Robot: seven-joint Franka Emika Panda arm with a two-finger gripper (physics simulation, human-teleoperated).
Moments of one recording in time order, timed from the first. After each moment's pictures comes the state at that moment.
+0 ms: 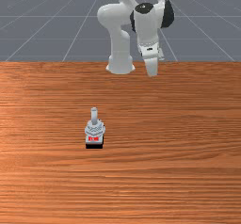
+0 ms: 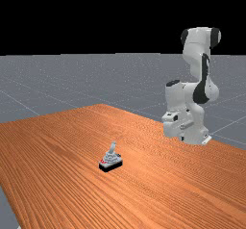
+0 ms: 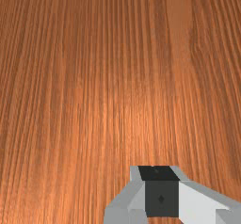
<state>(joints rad) 0.41 -0.17 -0.08 -2.76 0.36 2.54 -0.74</state>
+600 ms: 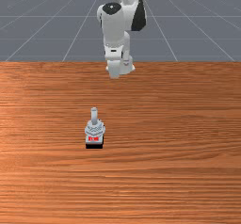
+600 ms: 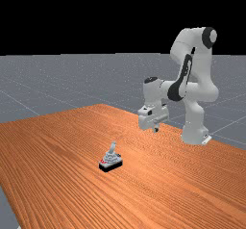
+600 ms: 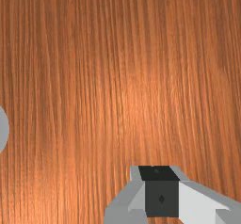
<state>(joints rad) 0.15 -0.18 -0.22 -2.73 0.01 2.42 -0.79</state>
